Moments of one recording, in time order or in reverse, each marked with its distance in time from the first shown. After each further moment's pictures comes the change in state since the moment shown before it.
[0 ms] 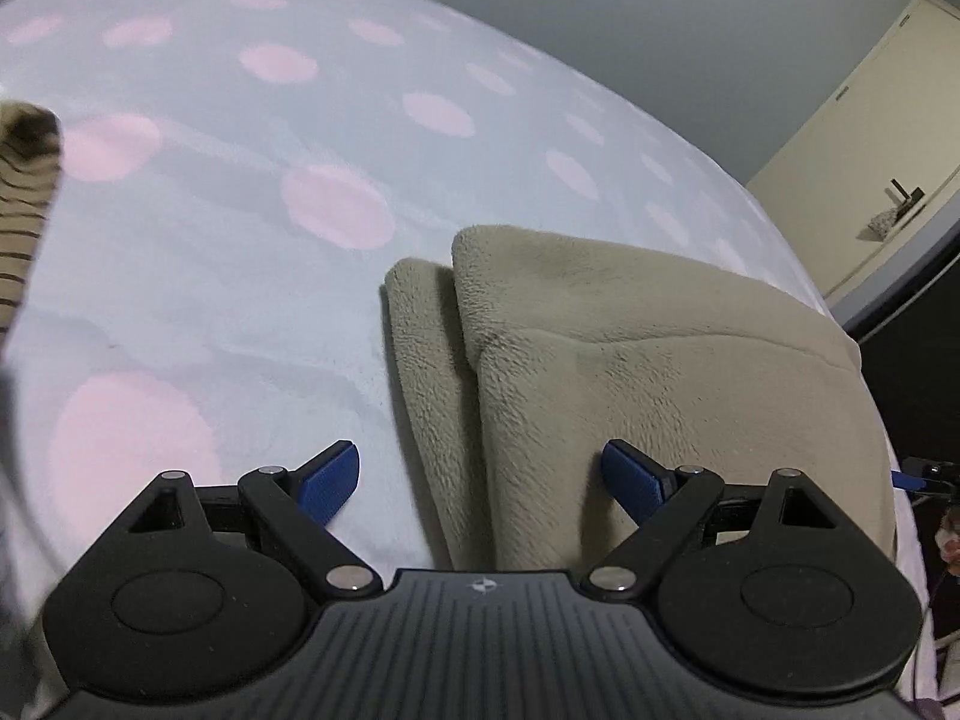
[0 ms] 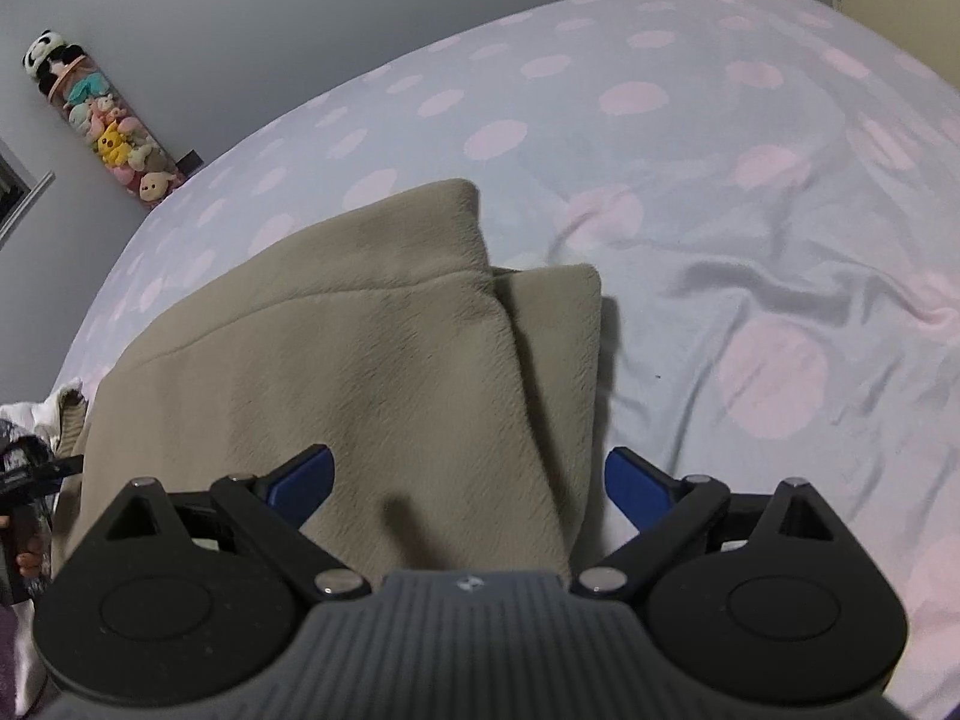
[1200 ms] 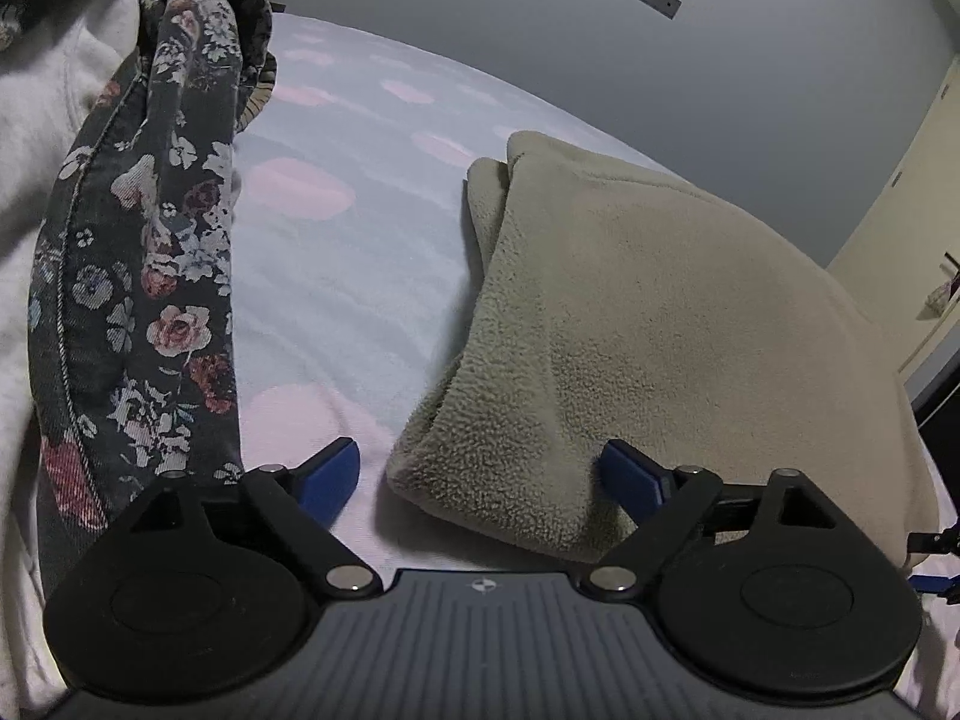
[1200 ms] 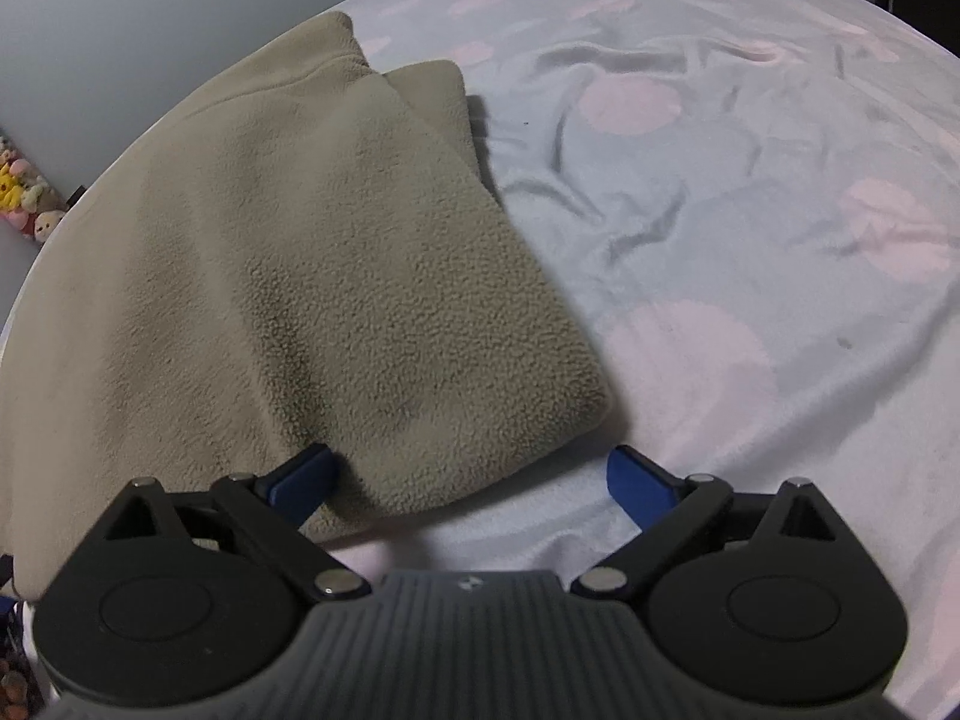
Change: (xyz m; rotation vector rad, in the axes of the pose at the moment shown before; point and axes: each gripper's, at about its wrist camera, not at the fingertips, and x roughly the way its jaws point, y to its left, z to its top) left arm -0.075 -0.065 -0.181 -0.095 -0.290 0.220; right arm -0.001 0.001 -0.156 0.191 -0.027 -0.196
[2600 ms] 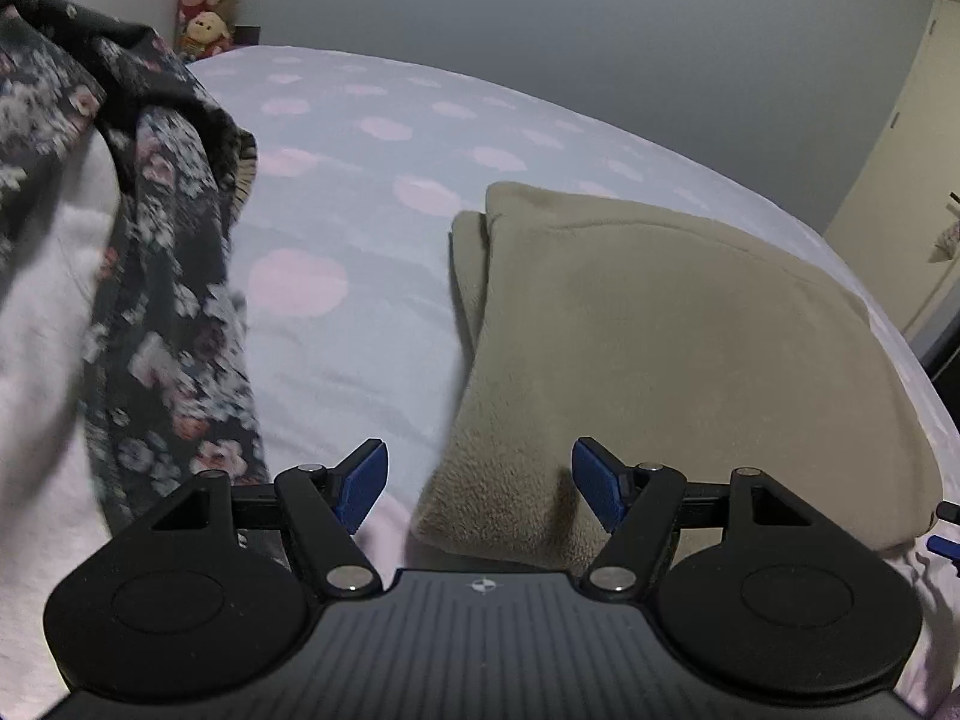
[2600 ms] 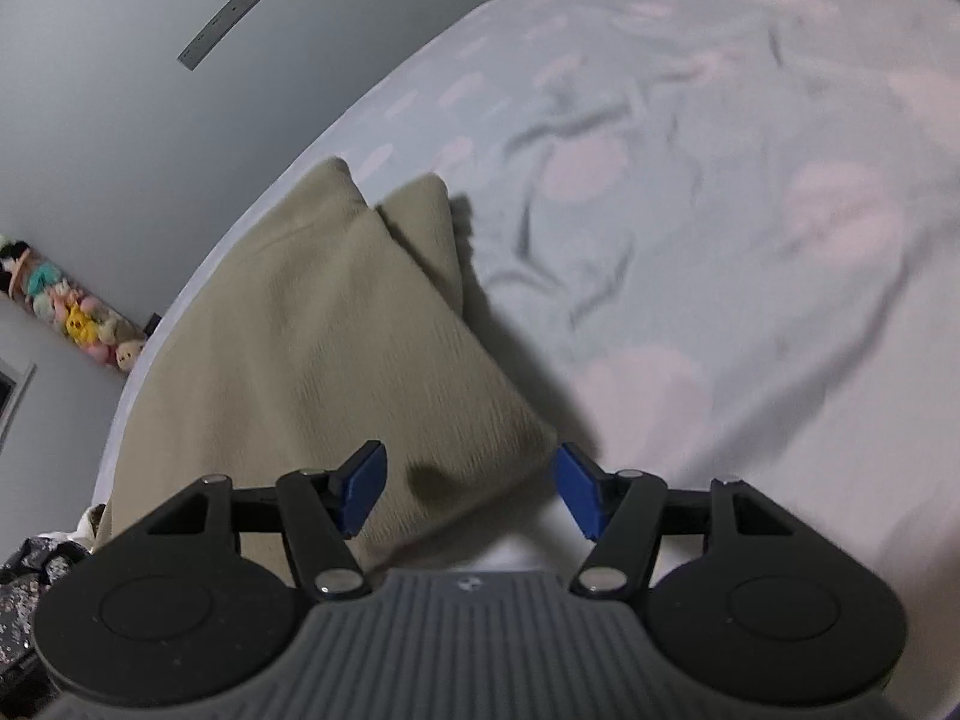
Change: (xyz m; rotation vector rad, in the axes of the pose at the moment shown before) left arm -0.026 -0.025 0.041 0.099 0.047 0.055; right arm -0.046 -0.047 -0.010 0.211 -0.146 0.222
